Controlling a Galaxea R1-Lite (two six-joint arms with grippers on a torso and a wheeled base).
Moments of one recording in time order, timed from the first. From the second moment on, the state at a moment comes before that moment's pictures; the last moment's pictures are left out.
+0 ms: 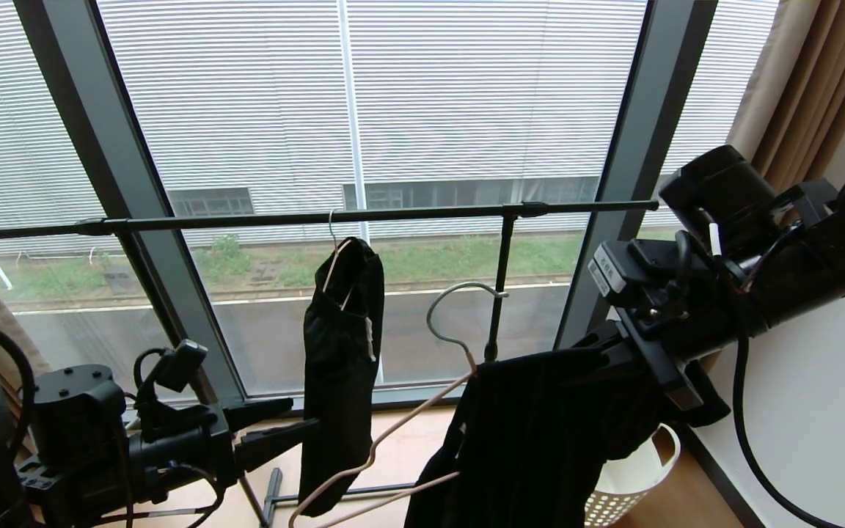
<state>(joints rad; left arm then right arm) -0.11 1.99 -0.12 -1.57 -0.86 -0.27 0.42 1.75 -1.43 0.73 0.65 -1.01</state>
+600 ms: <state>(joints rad) -0.34 2.07 -0.06 -1.57 -0.81 -0.14 0.48 1.75 -1.42 0.65 0.70 -0.98</state>
